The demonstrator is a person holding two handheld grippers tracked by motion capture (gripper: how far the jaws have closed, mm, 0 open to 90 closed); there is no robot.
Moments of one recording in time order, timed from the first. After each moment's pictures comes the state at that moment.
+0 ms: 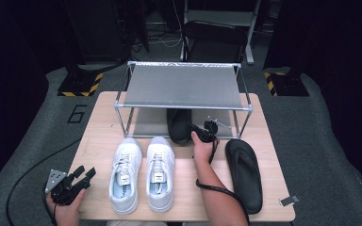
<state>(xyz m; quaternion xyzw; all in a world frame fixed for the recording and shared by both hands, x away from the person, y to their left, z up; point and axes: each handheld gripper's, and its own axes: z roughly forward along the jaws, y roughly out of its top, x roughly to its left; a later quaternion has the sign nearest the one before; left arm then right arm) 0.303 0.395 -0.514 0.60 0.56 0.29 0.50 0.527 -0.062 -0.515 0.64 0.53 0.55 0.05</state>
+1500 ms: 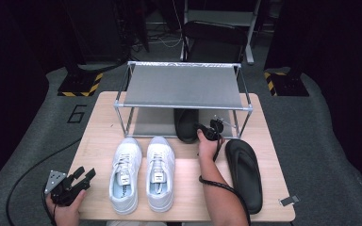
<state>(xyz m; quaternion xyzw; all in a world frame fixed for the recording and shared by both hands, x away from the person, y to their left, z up) 0.301 0.396 -0.515 0.60 0.56 0.28 0.50 0.541 -0.085 -0.528 0.67 0.51 0.53 0.07</state>
